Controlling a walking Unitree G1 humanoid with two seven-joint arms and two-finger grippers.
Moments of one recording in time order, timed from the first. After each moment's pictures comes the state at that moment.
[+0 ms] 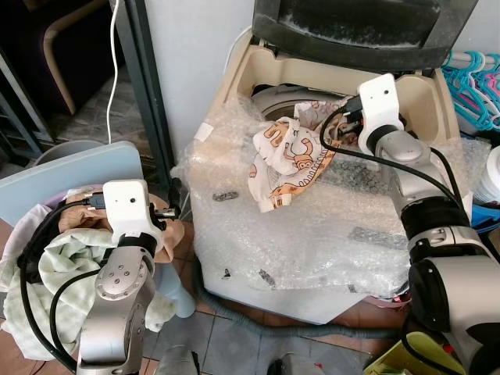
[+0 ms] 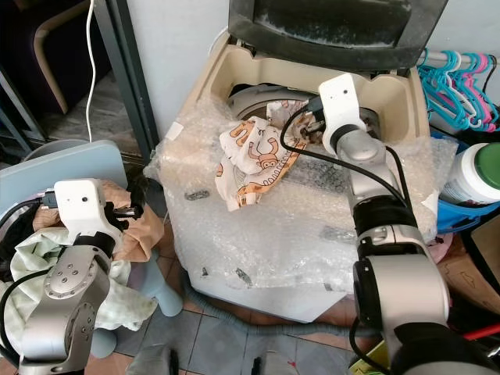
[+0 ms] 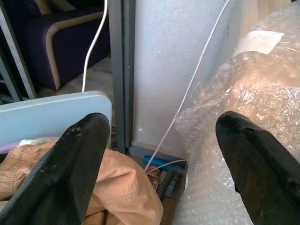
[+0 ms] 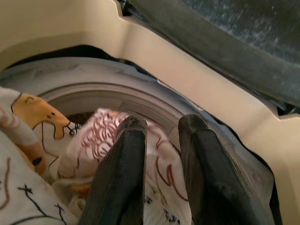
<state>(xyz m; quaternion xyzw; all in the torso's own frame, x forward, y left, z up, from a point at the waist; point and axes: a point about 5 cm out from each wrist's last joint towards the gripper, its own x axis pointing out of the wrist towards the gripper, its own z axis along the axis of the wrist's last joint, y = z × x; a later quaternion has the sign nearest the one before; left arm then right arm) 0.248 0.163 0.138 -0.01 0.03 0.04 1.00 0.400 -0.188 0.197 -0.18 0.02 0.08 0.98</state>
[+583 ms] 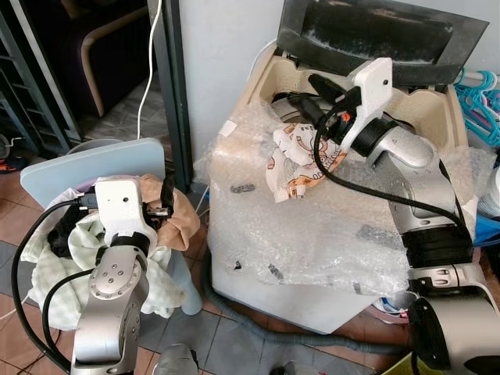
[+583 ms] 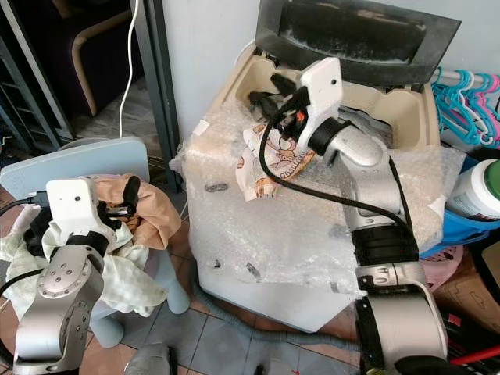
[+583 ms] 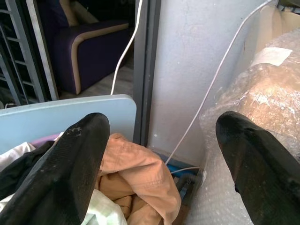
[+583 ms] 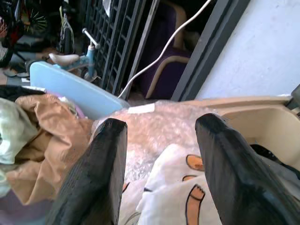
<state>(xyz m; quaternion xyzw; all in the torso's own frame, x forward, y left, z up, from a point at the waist) 0.249 0.163 0.139 -0.01 0.02 0.03 1.00 0.350 -0.138 0.198 -0.16 -0.03 0.40 0.90</state>
